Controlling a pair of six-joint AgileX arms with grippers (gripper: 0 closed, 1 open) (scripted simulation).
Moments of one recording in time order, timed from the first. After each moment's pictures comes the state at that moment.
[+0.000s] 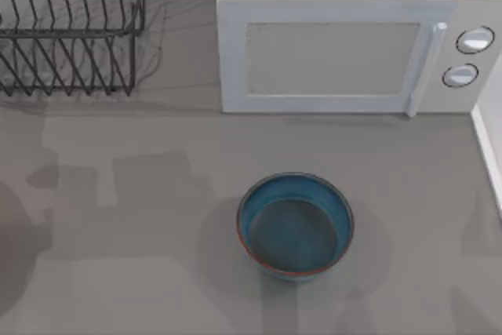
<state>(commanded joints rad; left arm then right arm) 0.14 1.86 1.35 -1.19 -0.42 0.11 0.00 0.00 0.00 0.00 0.00 0.00</state>
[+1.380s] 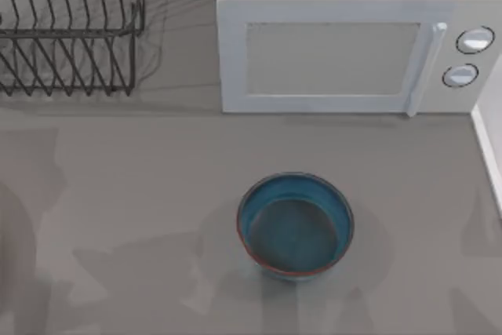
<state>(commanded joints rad) 0.08 1.20 0.87 -0.78 -0.27 0.08 0.00 0.00 0.00 0.00 0.00 0.00</state>
